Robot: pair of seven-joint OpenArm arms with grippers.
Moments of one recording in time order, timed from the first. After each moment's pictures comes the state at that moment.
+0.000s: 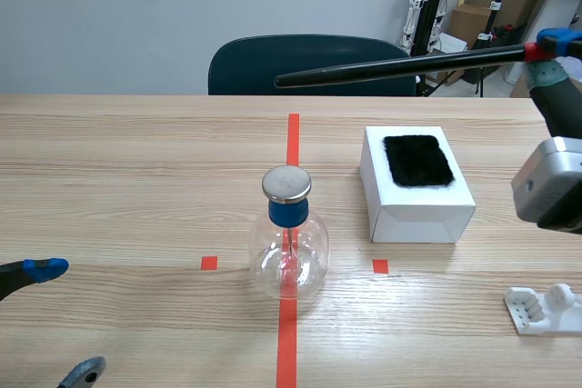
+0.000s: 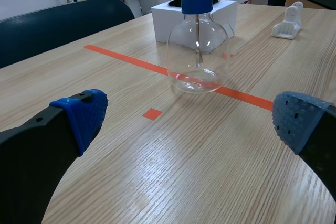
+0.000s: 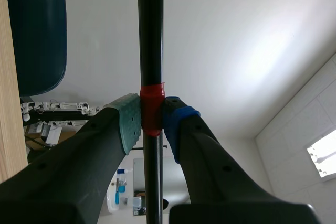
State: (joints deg) left arm 16.6 -30.2 3.1 48.4 31.0 -32.9 -88.7; right arm -35.5 40.0 5.9 109.9 -56.8 -25.2 18.6
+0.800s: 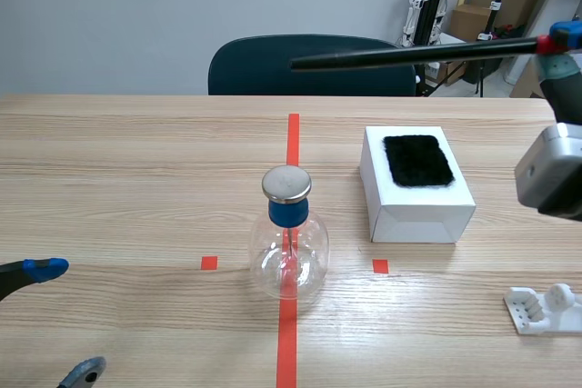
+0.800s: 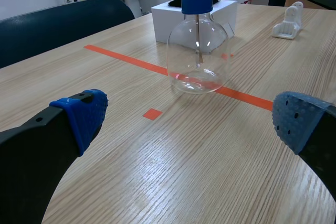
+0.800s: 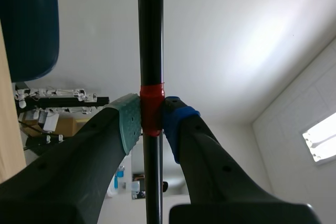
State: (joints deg) left arm 16.6 -30.2 3.1 48.4 31.0 -32.9 -88.7; right arm -34.4 40.0 5.9 109.9 -56.9 -25.2 14.5
